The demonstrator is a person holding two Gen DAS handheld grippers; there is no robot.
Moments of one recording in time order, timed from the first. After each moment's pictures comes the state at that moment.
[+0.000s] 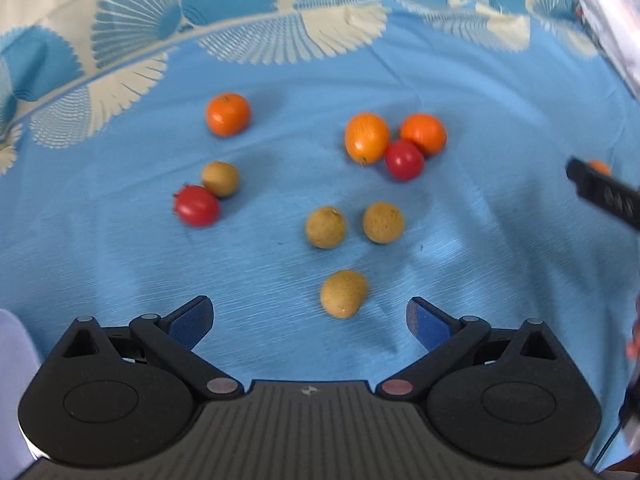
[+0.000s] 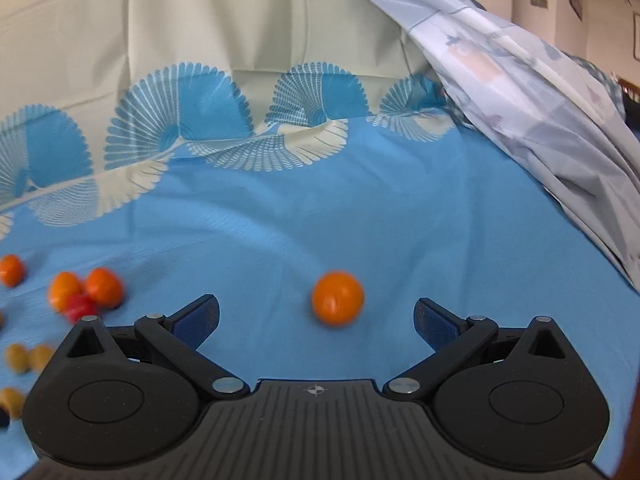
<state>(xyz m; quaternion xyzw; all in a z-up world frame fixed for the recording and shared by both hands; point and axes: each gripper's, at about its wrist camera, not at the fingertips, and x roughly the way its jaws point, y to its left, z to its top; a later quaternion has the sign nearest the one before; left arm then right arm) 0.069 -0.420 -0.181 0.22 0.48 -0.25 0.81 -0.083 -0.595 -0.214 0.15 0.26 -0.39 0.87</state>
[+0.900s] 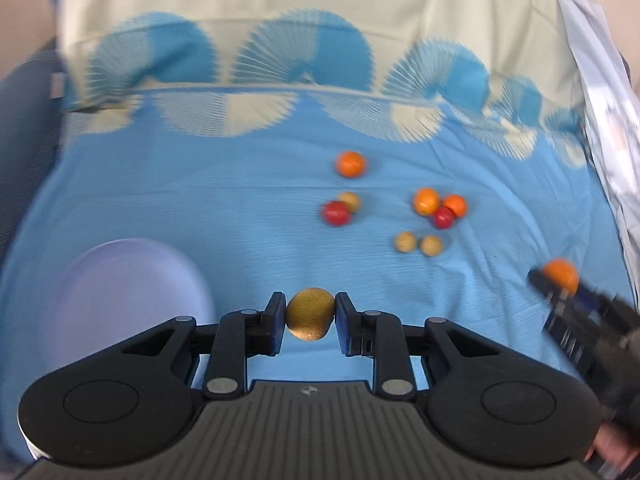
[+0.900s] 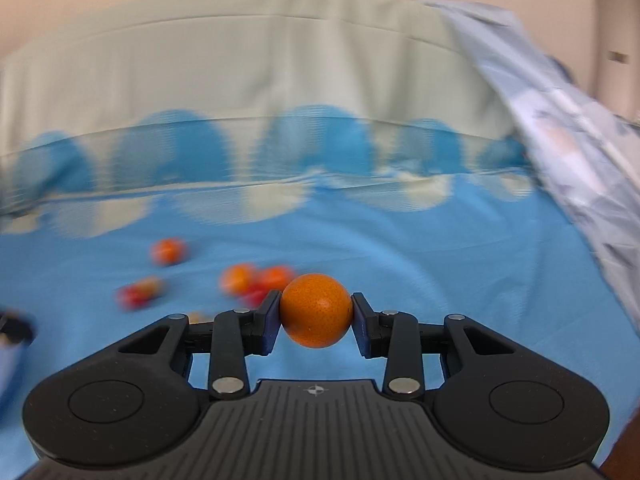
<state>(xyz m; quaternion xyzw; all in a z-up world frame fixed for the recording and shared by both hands) 0.031 -0.235 -0.042 0.08 0.45 -0.22 0.86 -0.127 -0.423 -0.111 0.10 0.25 -0.23 0.94</state>
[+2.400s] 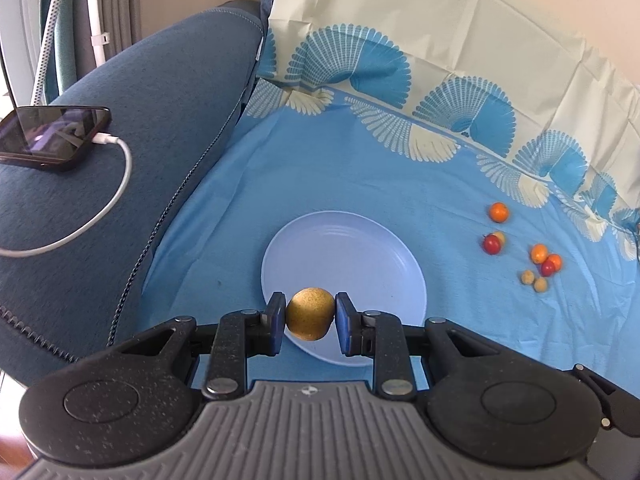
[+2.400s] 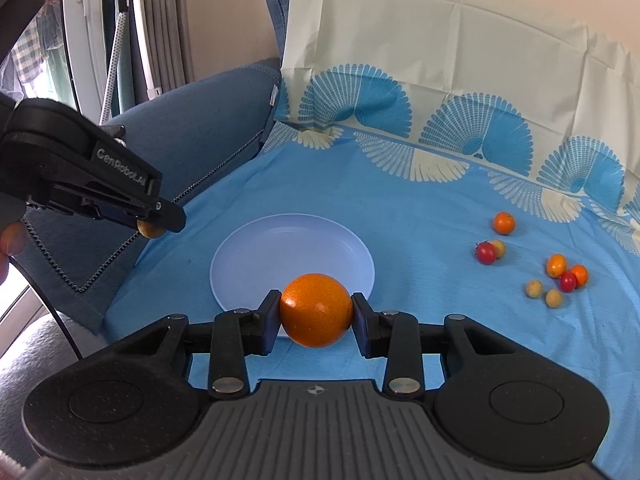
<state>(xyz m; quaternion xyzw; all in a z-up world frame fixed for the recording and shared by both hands) 0.037 -0.011 -0.023 -0.02 0.45 -0.10 0.89 -0.092 -0.164 -0.064 0.01 0.32 0.02 0.95</state>
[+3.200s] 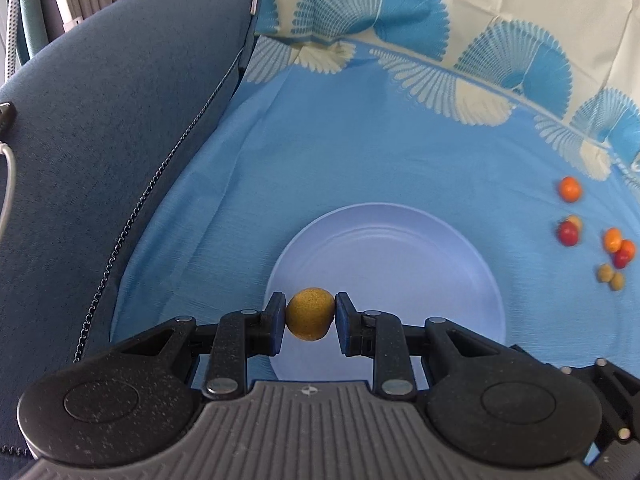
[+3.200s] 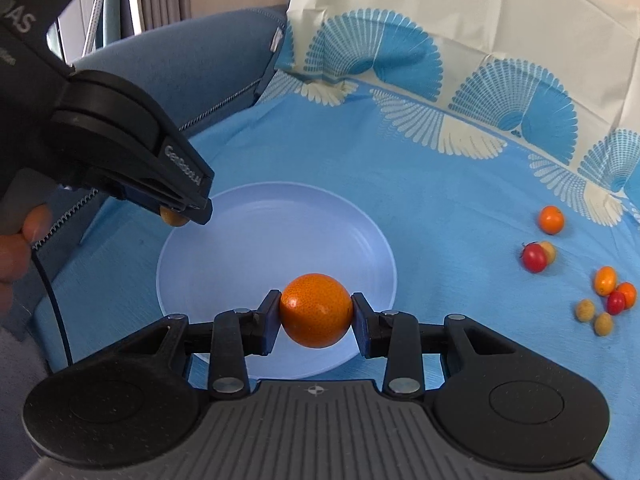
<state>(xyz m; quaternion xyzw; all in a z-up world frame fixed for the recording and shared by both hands) 0.129 -0.043 -0.104 0.04 0.49 -0.07 0.87 0.006 -0.155 -0.123 -0.02 0.37 0.04 0.93</state>
